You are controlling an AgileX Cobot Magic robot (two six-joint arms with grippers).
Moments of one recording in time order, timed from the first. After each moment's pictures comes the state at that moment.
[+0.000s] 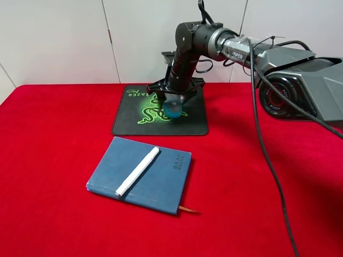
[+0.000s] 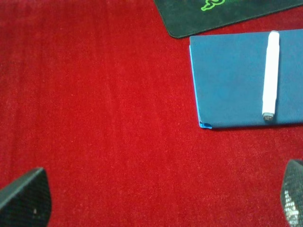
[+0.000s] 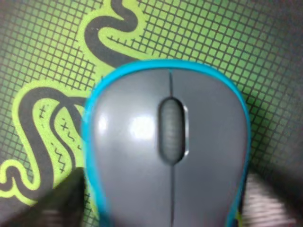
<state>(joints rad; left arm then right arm) -0.13 -0.01 -0.49 -0.06 1.07 0.19 0.53 2.59 -2.35 0.10 1.04 0.08</state>
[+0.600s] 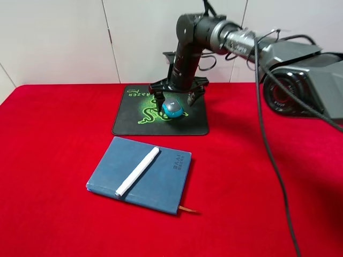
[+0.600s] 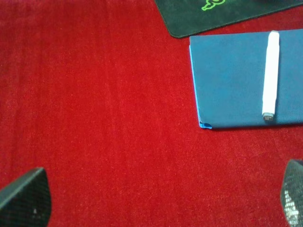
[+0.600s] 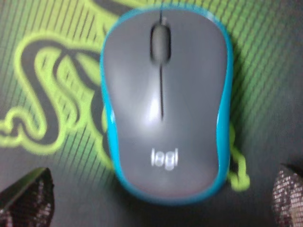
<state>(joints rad) -0.13 -0.01 -0.49 -0.06 1.07 0.19 0.53 2.54 -2.35 0.11 1.20 0.08</state>
